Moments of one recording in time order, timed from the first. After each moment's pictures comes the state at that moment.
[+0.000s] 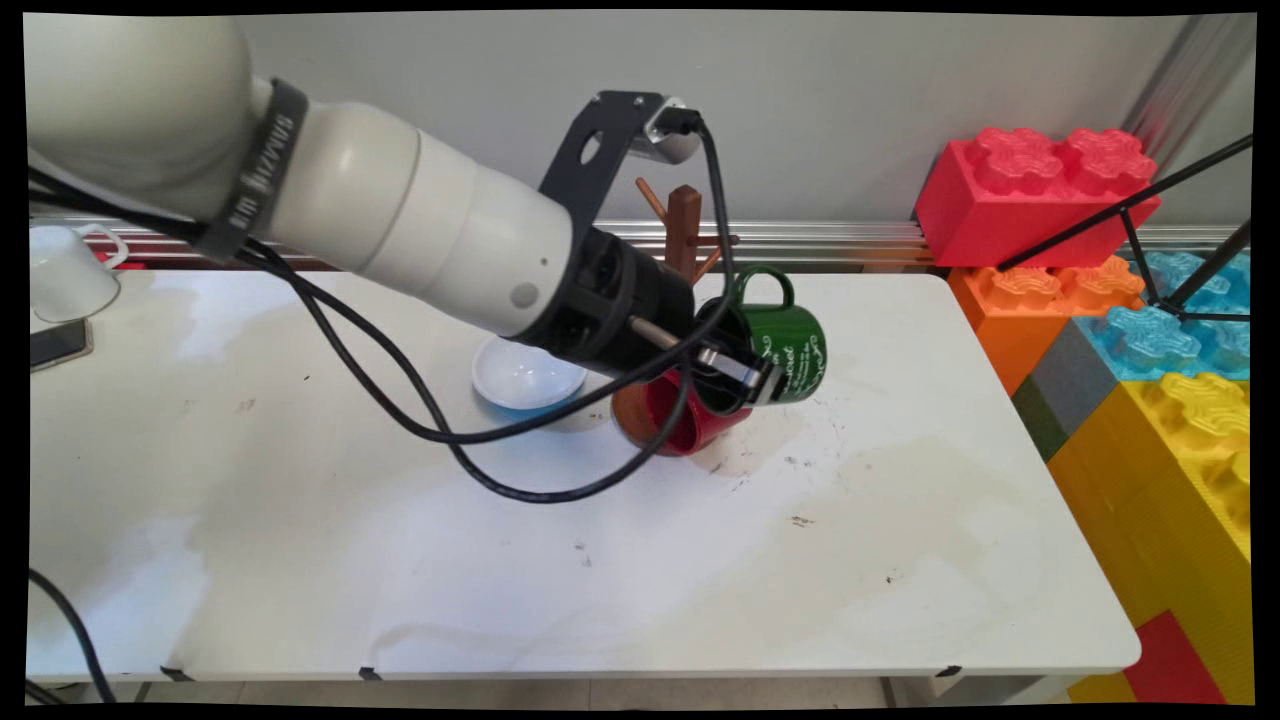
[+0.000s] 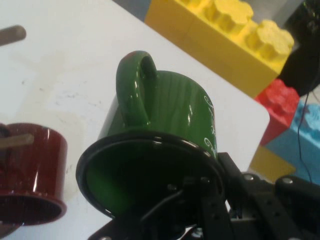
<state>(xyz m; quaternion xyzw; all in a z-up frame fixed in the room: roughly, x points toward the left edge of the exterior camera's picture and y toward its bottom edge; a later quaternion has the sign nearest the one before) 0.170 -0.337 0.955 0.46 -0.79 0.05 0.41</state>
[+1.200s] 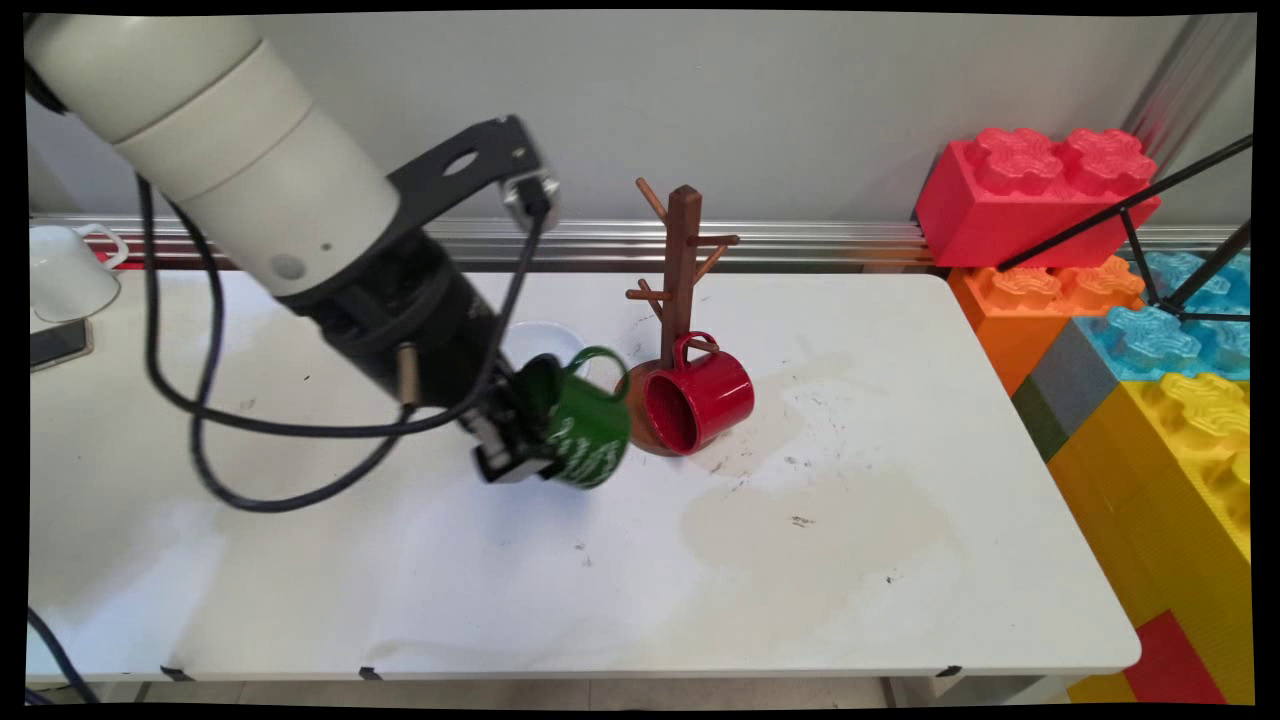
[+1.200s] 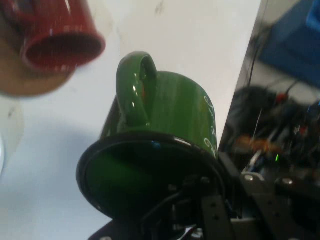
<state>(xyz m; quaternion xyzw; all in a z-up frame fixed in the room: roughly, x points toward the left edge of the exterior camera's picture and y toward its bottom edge) 0.231 -0.313 0.997 0.34 -0.92 0.02 0.19</state>
